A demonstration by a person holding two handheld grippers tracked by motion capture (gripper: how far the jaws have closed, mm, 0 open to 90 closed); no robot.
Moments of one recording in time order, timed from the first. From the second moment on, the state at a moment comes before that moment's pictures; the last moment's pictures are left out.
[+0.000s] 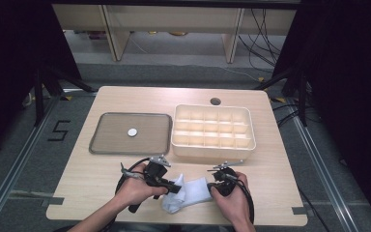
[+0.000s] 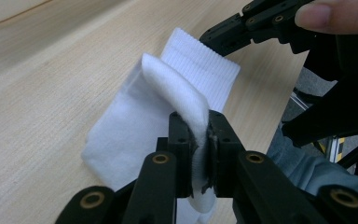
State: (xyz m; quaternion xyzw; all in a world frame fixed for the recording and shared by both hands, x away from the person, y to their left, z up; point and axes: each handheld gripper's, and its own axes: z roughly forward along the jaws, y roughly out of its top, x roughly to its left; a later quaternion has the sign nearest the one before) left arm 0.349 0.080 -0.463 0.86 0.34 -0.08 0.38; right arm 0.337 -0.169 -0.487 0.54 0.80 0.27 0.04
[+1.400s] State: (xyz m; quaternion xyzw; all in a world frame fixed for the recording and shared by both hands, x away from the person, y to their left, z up) left arm 0.358 0.052 -0.467 0.88 0.33 -0.08 0.34; right arm 0.338 -0.161 -0.486 0.53 0.80 0.26 0.05
